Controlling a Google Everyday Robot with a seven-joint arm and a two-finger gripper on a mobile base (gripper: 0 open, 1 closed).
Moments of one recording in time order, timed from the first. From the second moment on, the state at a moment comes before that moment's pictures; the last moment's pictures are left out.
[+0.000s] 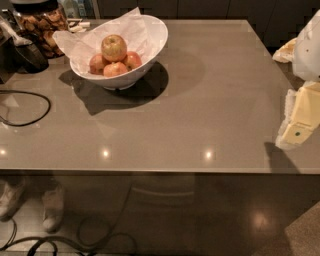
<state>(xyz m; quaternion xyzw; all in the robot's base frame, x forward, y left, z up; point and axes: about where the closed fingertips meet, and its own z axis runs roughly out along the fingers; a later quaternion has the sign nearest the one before) 0.438 -0.217 0.976 -0.60 0.78 -0.03 0.16</state>
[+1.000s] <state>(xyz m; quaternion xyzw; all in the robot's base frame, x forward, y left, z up) 0.482 -0.198 0.976 -0.59 0.79 0.02 0.18</state>
